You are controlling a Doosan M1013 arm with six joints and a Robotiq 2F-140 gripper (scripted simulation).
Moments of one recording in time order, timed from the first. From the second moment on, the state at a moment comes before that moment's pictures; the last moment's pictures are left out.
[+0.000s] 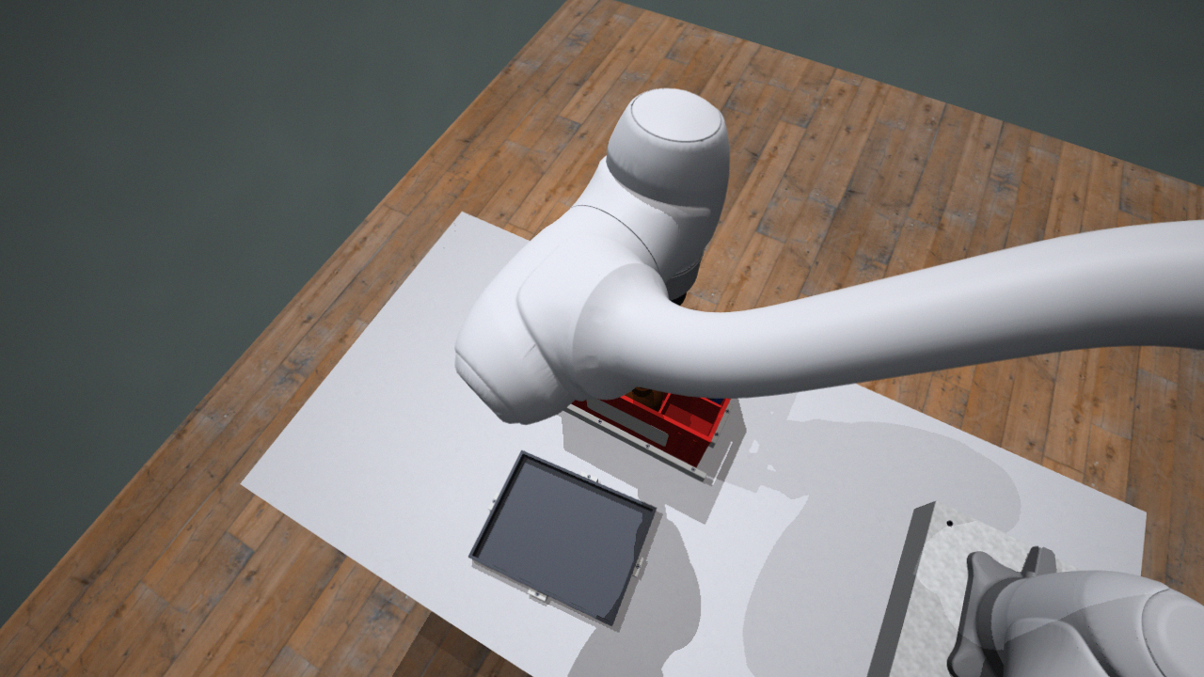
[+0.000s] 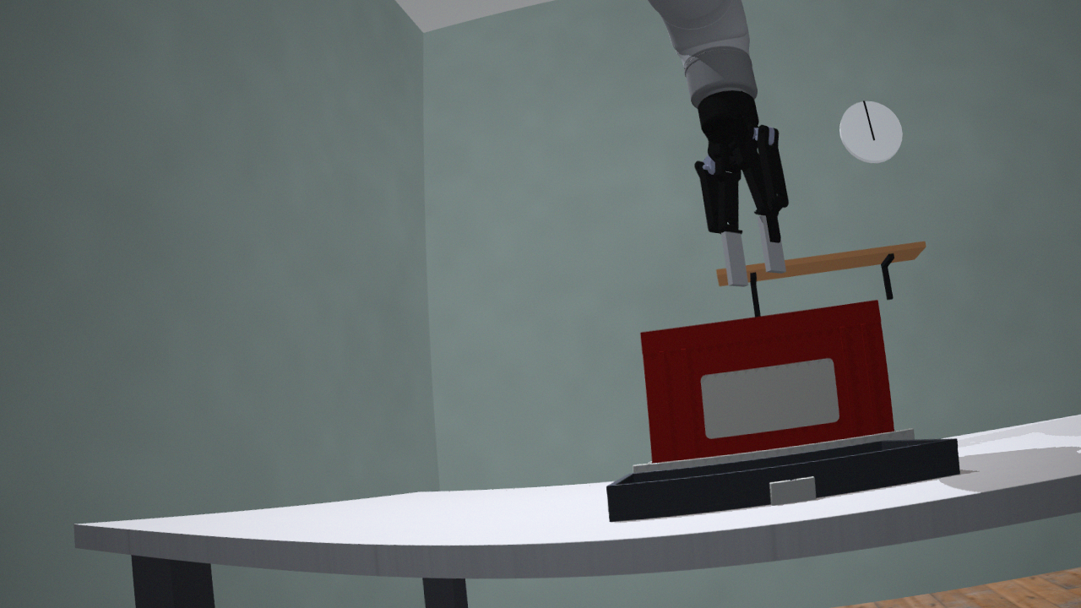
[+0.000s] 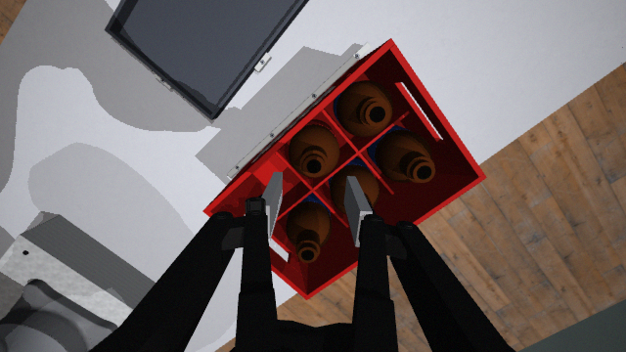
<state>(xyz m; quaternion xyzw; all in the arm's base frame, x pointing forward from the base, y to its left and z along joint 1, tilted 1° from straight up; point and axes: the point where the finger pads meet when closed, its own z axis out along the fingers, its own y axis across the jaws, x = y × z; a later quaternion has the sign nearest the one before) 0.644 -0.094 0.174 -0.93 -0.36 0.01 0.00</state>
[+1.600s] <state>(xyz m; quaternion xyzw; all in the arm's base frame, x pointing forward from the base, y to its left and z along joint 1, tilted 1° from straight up) 0.643 -0.094 0.137 -0.93 -0.36 0.01 0.00</state>
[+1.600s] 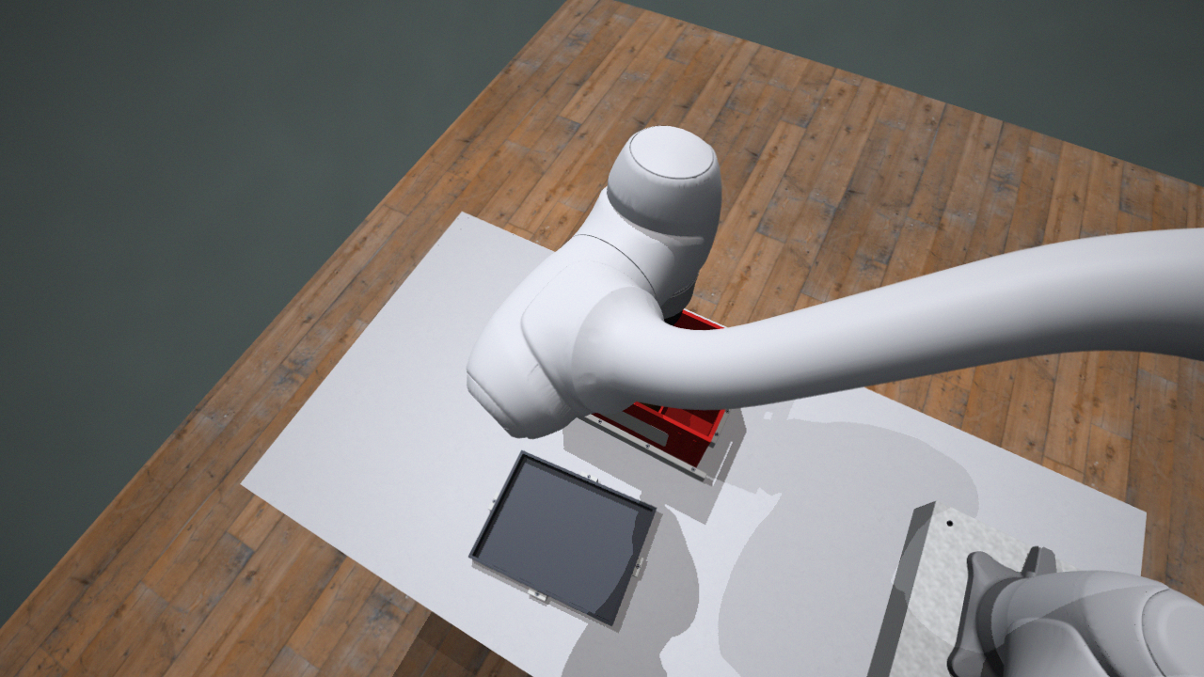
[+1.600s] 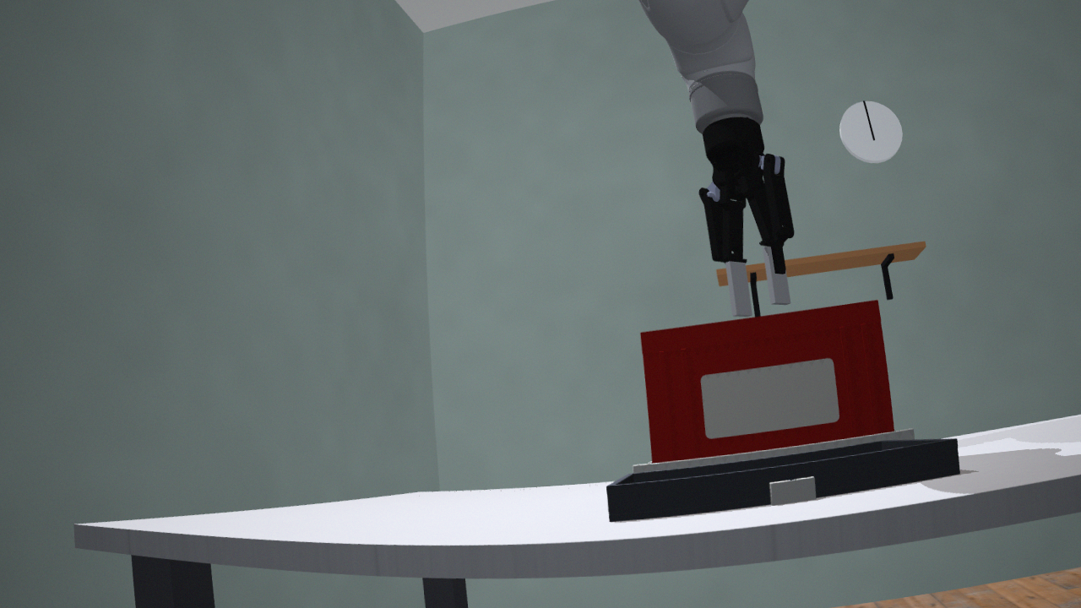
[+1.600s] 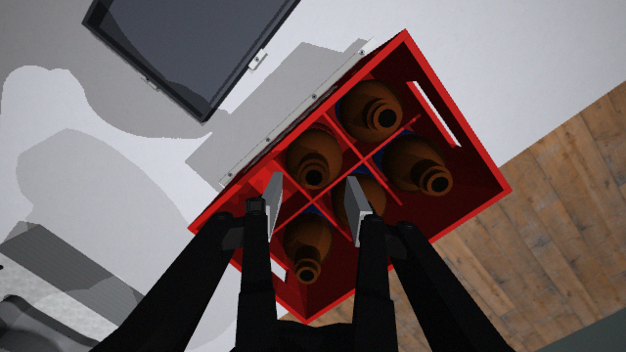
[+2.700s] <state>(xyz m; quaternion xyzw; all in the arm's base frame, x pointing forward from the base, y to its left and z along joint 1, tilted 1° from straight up) 0.643 -0.094 0.130 -0.93 -0.36 0.01 0.00</state>
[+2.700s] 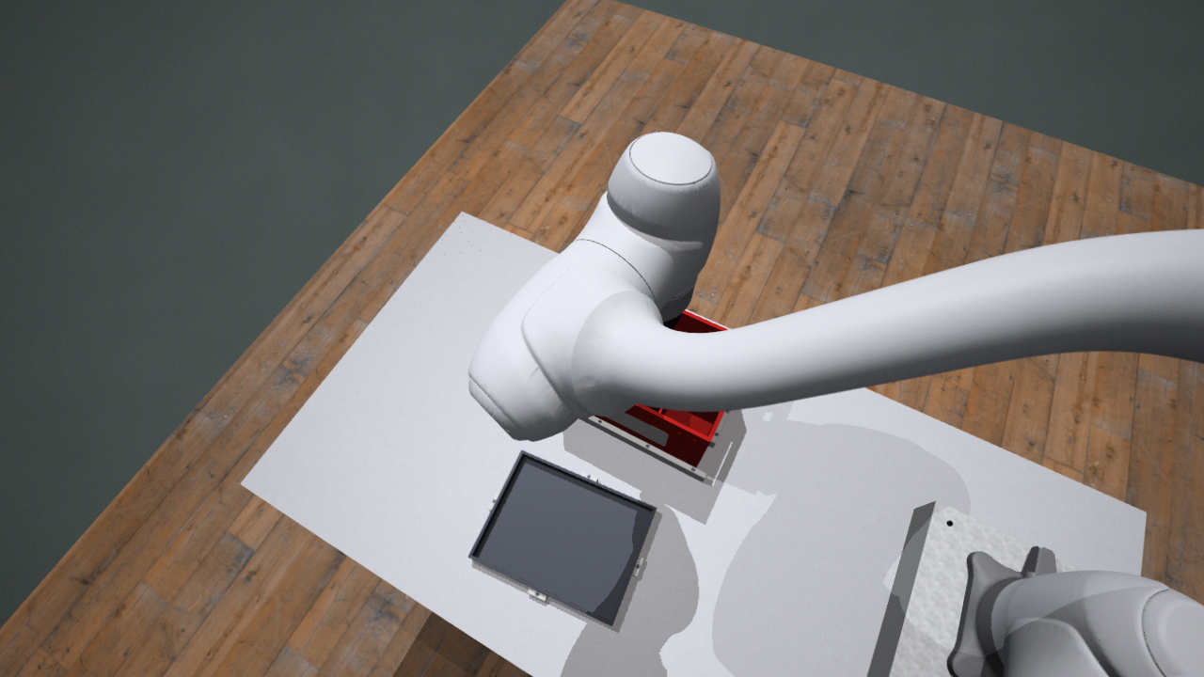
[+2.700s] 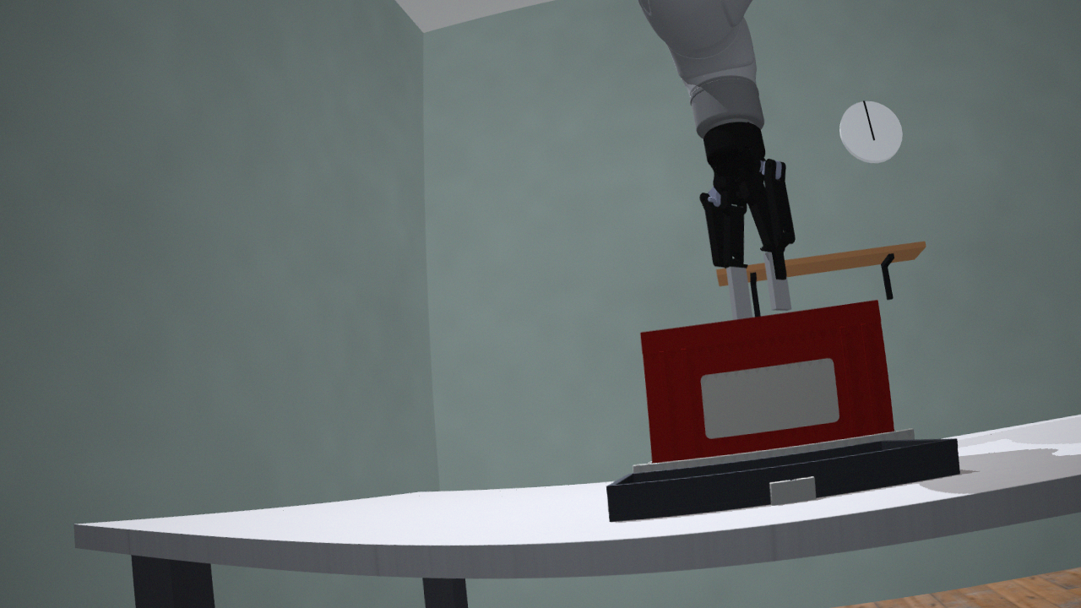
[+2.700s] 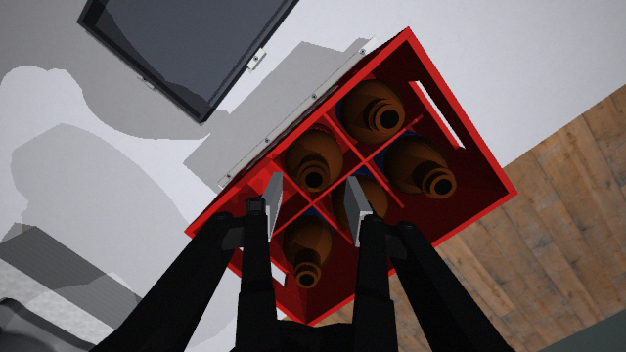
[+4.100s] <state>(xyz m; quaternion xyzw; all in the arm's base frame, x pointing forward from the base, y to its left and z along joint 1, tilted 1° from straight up) 0.643 -0.094 0.125 -0.93 -0.36 0.01 0.00</state>
